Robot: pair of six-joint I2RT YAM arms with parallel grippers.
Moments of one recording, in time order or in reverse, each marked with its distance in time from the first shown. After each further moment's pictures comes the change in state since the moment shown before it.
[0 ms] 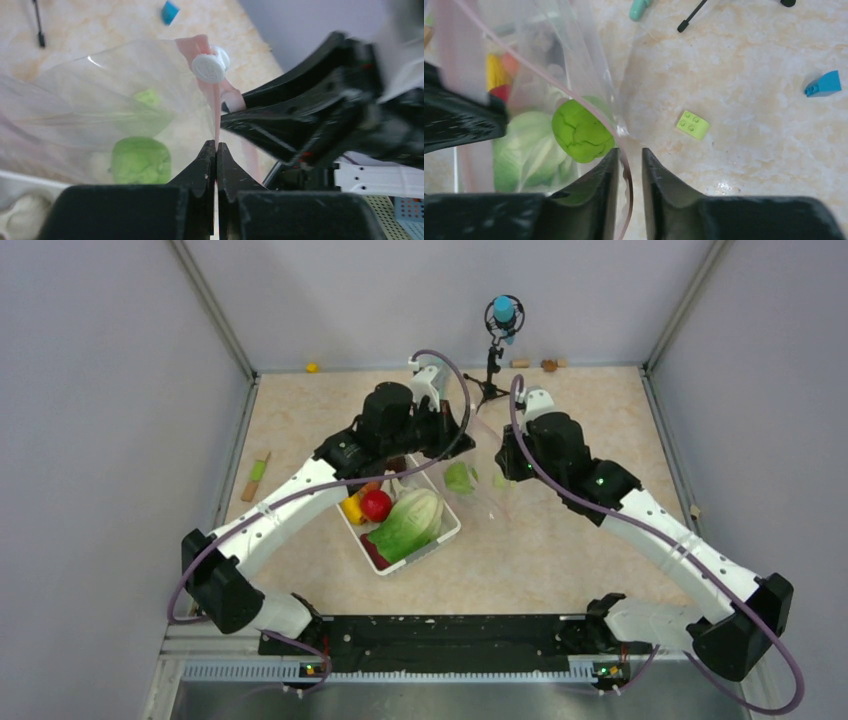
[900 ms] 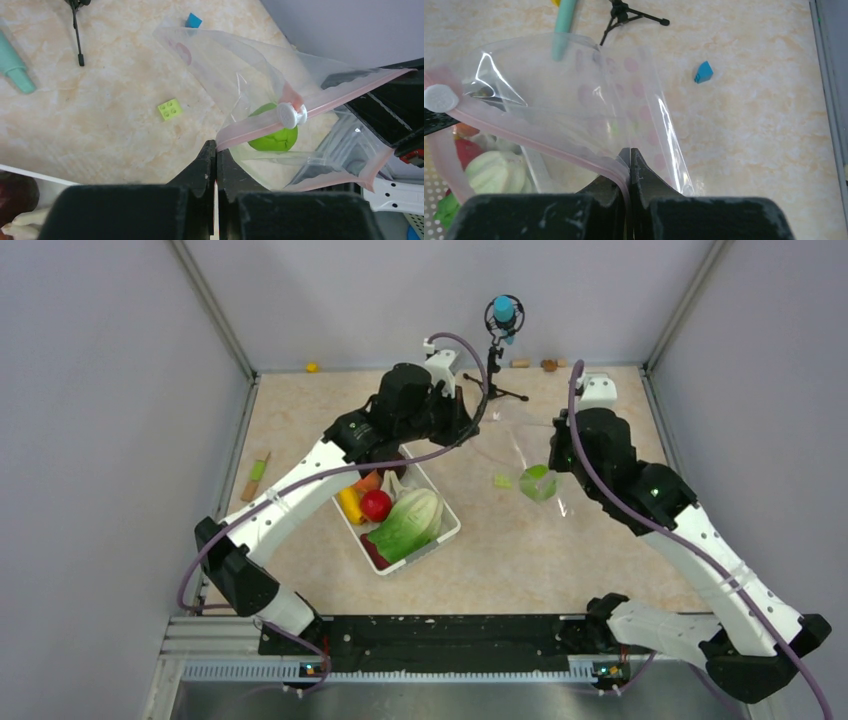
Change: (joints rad) left arm -0.027 0.118 0.282 -0.186 -0.094 0.099; right arm -0.008 -0.140 0.177 -0.264 0.342 0.039
